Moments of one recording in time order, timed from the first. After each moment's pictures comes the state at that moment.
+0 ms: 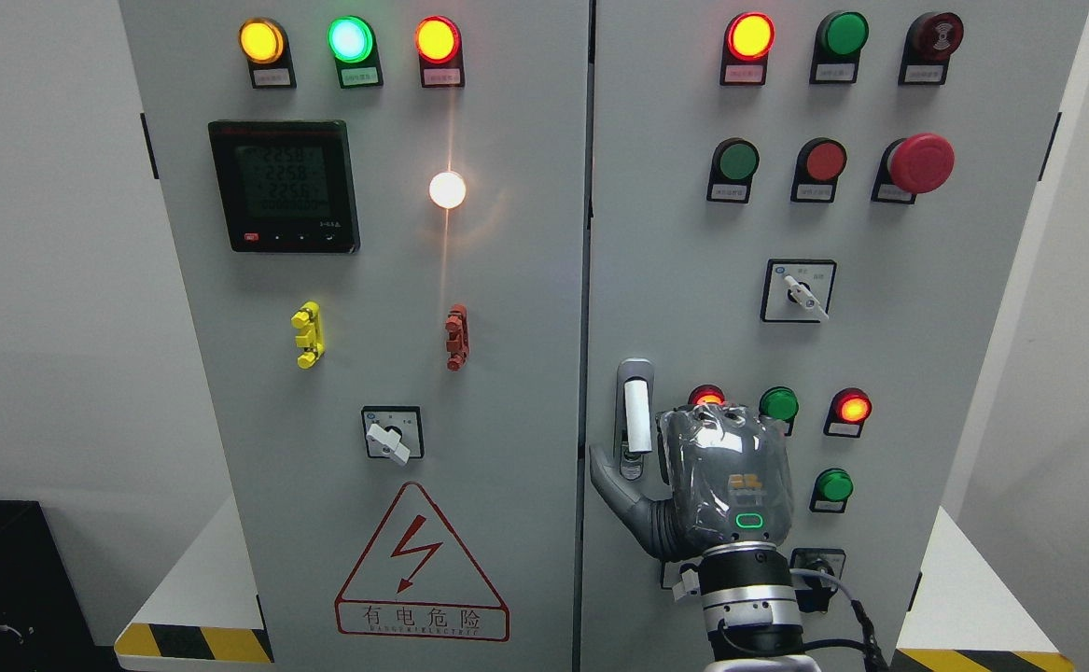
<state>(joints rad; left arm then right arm) 0.00 -0.10 -0.10 -0.07 0.07 -0.06 0.01 -0.46 0.13 0.27 -1.81 1.53 0.26 0.06</state>
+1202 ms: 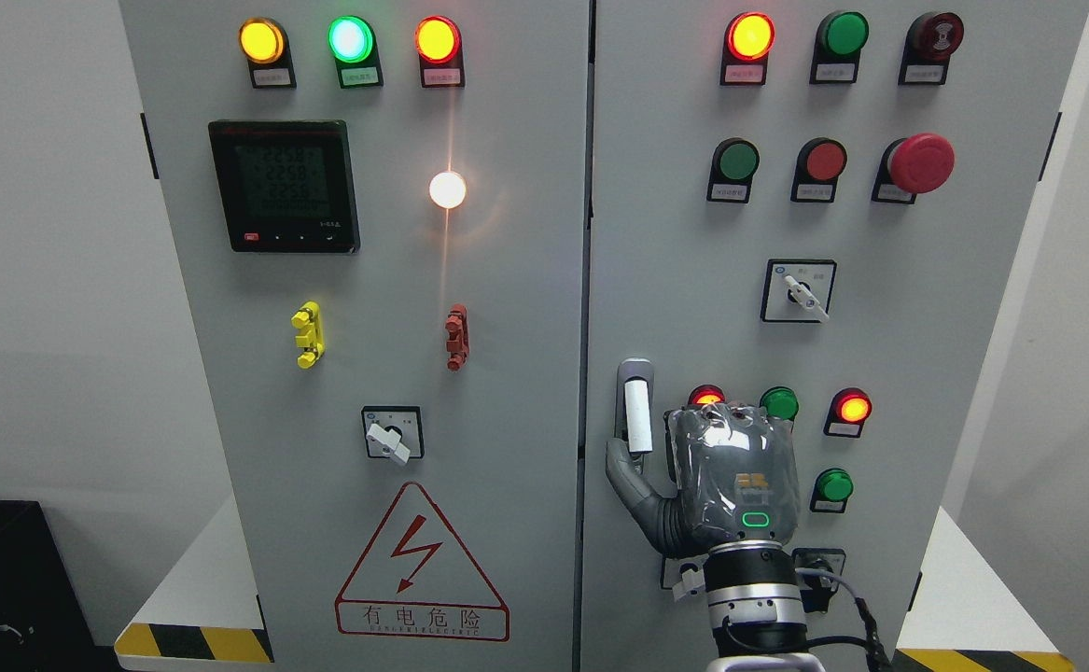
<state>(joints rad) 0.00 -0.10 -0.10 -0.07 0.07 -0.06 0.01 -0.46 0.13 0.26 -1.80 1.53 0.26 0.05</state>
